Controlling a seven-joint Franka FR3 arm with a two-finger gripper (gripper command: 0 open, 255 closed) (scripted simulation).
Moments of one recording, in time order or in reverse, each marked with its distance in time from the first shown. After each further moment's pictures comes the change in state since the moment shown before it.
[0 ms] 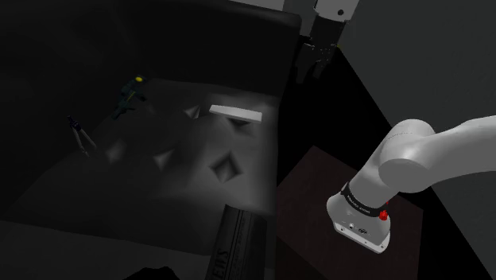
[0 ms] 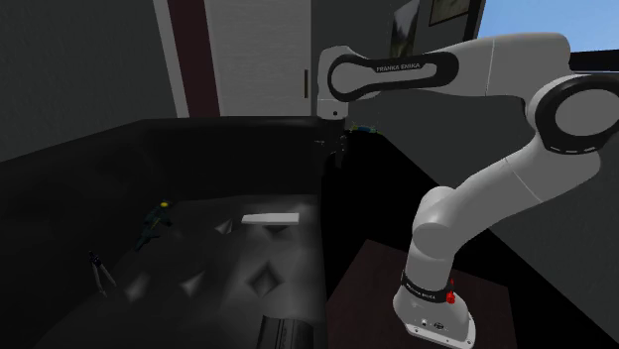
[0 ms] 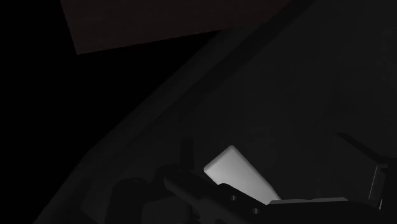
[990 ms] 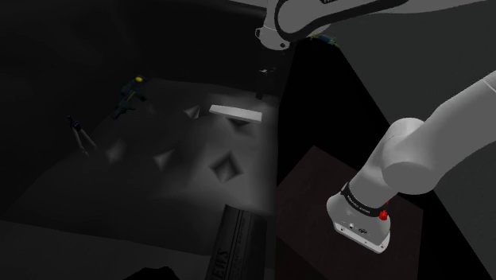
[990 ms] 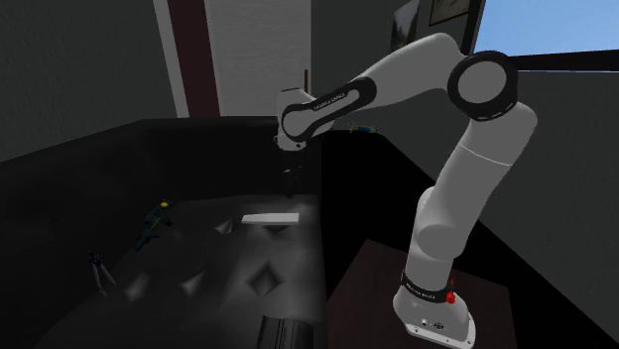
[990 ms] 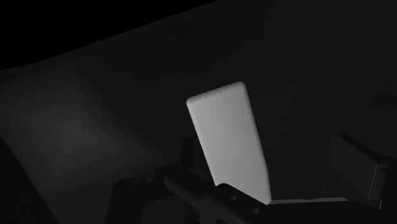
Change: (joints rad) arm 0.103 0.462 -0.056 0.089 -0.037 0.375 -0.357
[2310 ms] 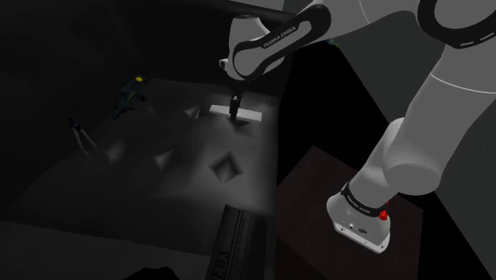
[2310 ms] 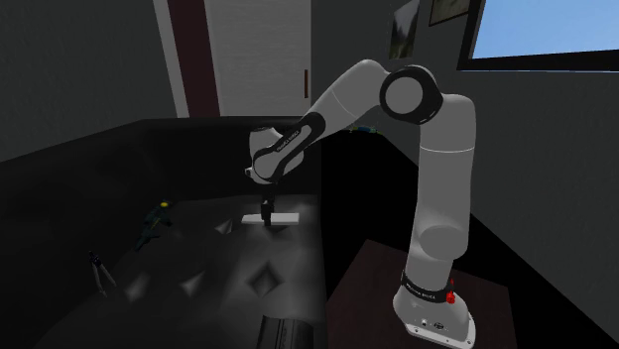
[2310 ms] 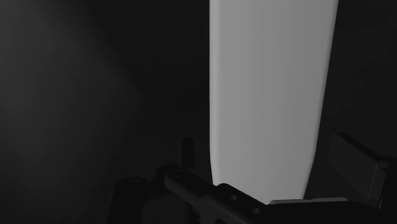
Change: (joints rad) arm 0.052 0.400 0.022 0.131 0.011 0.276 -0.231
